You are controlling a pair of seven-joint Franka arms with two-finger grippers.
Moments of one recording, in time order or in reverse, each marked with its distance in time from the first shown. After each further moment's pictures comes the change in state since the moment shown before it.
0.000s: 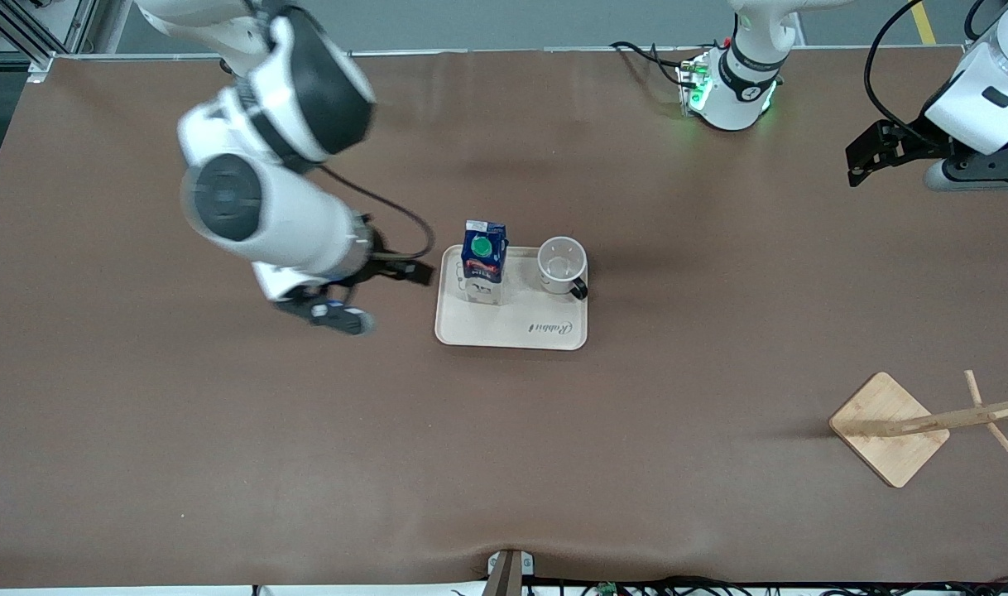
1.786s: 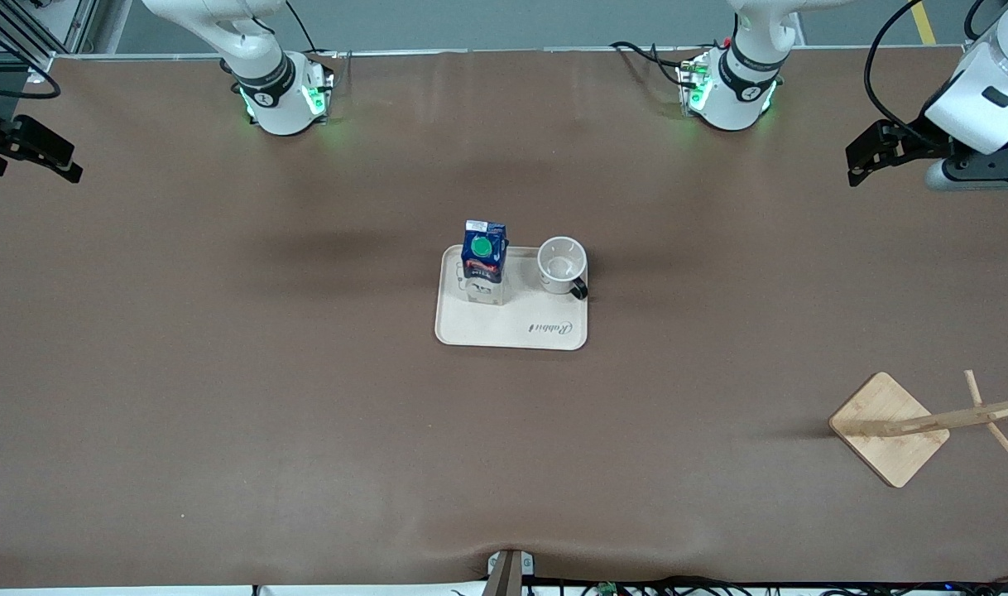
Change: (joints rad) left arm 0.000 -0.001 0.000 0.005 0.000 0.000 0.000; right arm -0.441 -0.615 0.019 -0.472 -0.344 -0.042 -0.739
